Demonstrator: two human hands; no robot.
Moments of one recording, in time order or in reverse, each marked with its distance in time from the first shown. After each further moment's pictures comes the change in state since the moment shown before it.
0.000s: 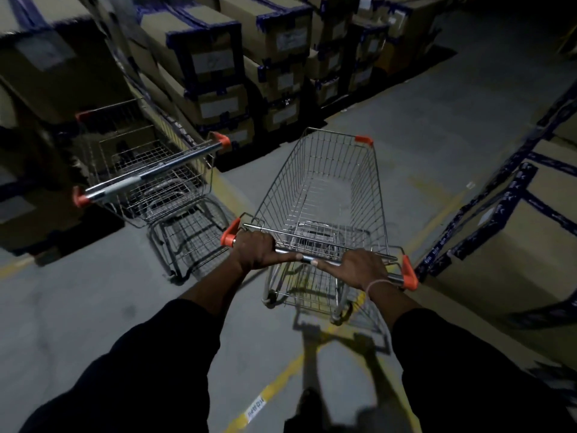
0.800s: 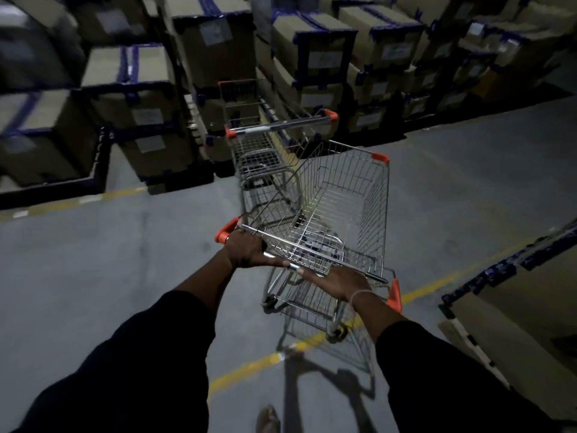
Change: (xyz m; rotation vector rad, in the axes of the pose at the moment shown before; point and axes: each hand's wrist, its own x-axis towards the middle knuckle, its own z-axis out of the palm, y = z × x) left_hand -0.347 -0.085 0.059 -0.085 -0.018 -0.214; right_hand -0.228 -0.224 0.043 0.154 -0.266 -0.231
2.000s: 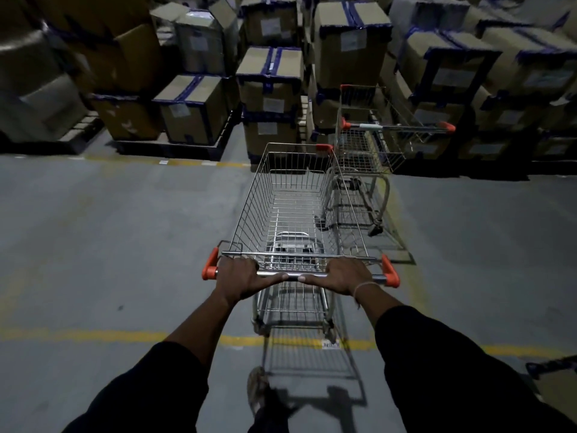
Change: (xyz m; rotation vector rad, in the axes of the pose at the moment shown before) left_hand -0.310 0.018 0.064 0.025 0.166 -0.700; right_hand -0.062 -0.128 0.087 -0.369 0.085 -0.543
